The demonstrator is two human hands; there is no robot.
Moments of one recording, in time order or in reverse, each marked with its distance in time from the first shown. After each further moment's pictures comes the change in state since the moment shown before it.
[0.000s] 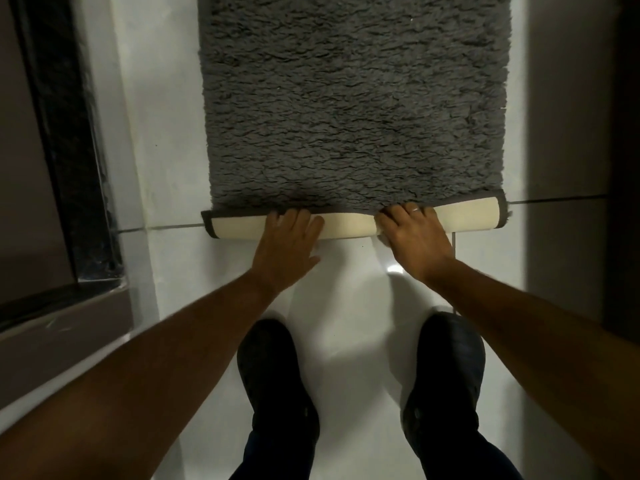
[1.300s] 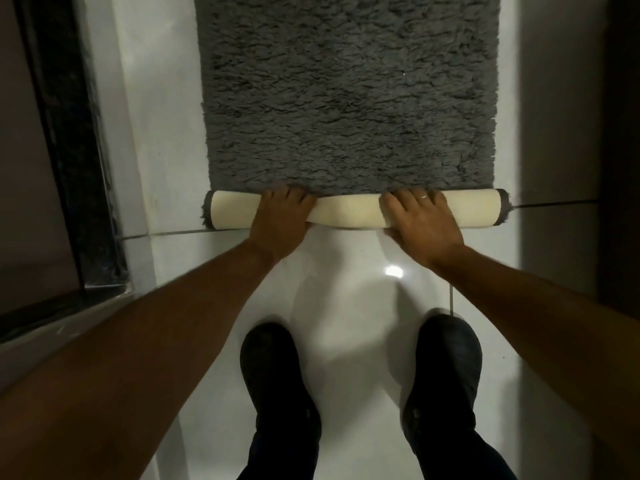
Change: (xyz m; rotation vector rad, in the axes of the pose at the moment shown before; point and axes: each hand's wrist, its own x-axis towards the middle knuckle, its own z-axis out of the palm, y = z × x) left_hand 0.040 -0.030 -0.028 -0.152 -0.019 -0.074; right_hand 0.009 0.019 -0.025 -0.001 0.004 0.027
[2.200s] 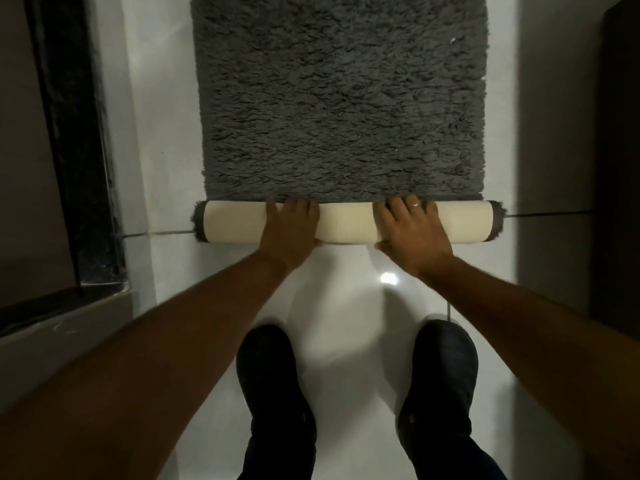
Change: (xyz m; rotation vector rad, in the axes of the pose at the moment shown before) left_hand -0.008 0.023 -0.002 0.085 -0.199 -0.115; right_hand 0.001 -0.020 -0.004 -0.048 -0.011 -0.003
